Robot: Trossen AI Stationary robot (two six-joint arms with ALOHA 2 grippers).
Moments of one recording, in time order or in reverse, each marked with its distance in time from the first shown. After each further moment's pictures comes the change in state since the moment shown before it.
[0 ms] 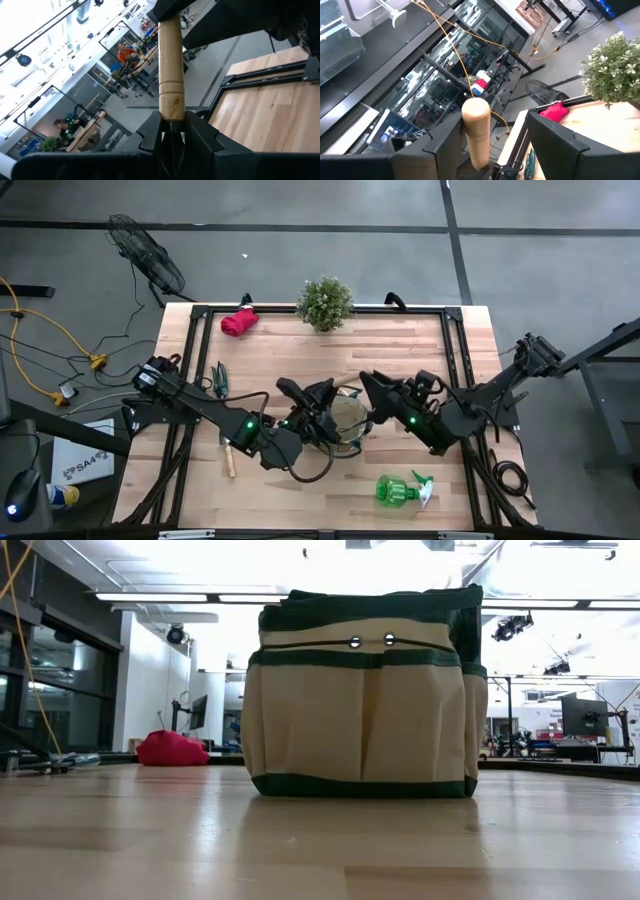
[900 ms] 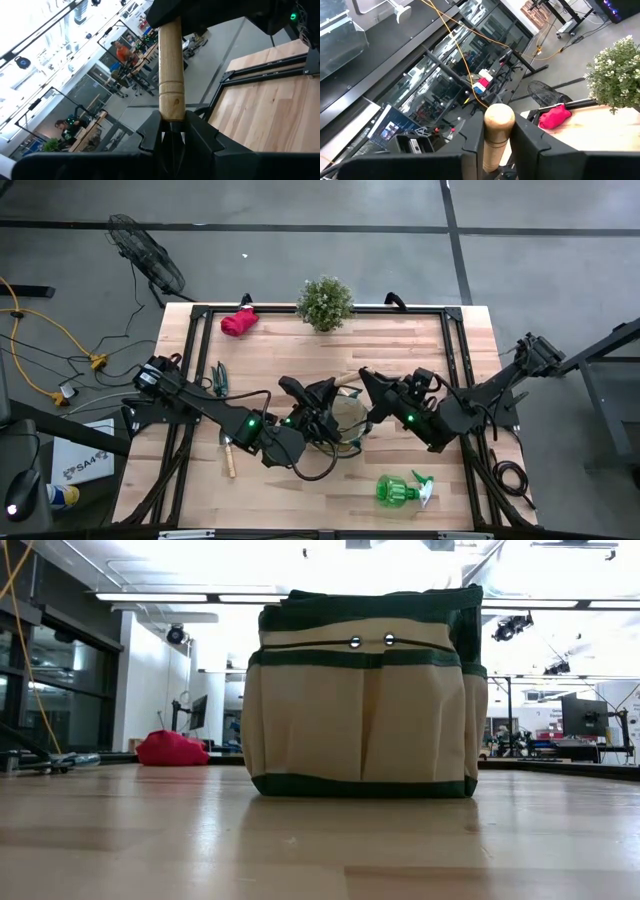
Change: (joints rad) left arm 0.006 0.000 -0.001 -0.027 0.013 0.000; right arm -0.024 0.000 0.000 0.004 -0.033 -0.053
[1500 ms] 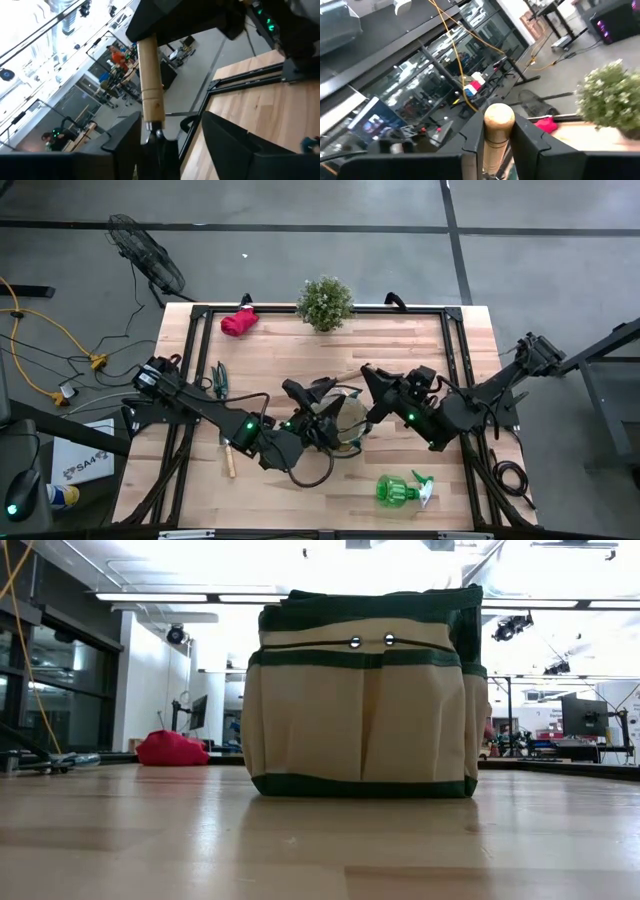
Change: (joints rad) left arm -0.024 0.000 0.000 0.002 0.069 0.009; right arm 0.006 -0.015 0.000 0.036 0.016 -0.173
